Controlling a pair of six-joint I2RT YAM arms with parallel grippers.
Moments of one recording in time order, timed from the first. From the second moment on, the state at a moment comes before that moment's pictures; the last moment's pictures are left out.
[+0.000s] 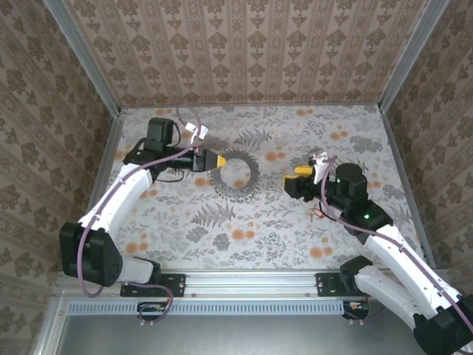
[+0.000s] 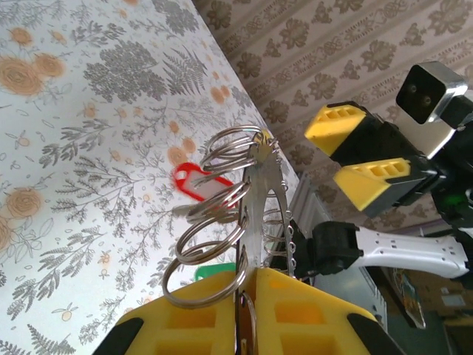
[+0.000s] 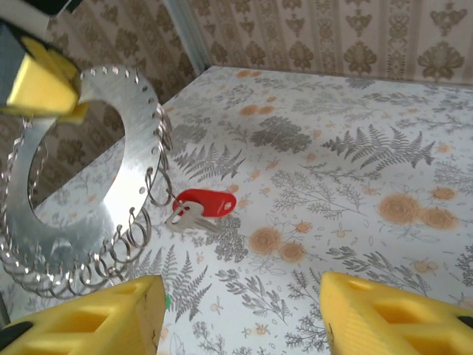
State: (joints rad) left arm -0.33 1.36 1.16 -0.53 1.07 -0.26; right arm 0.39 0.80 0.65 -0.16 -0.35 0.16
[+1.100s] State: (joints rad) left arm -0.33 1.42 1.25 -0.62 1.13 -0.16; right arm 0.78 0.88 0.45 0.29 -0.03 -0.39
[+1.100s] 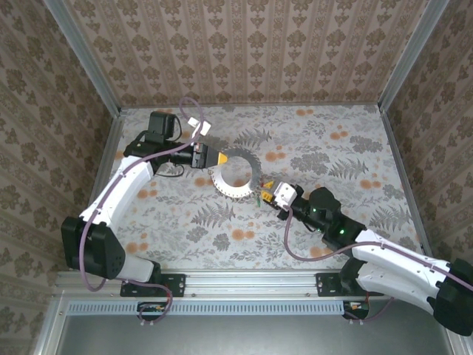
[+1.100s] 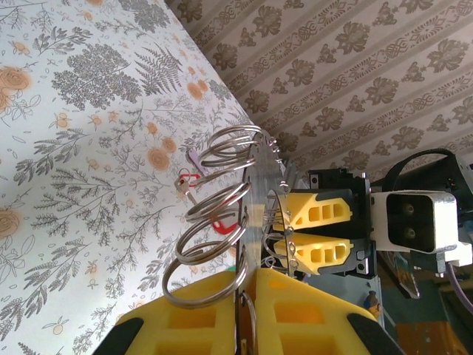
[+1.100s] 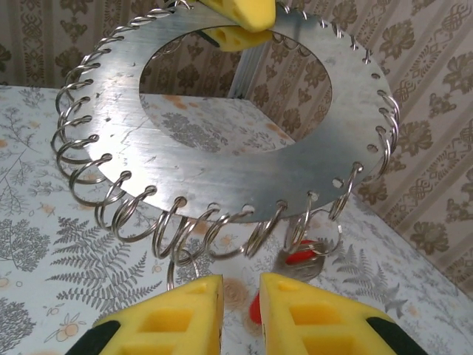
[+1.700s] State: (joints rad) left arm -0.34 1.43 1.27 -0.62 1.13 -0.16; right arm 0.78 0.93 0.45 0.34 -0.03 -0.39
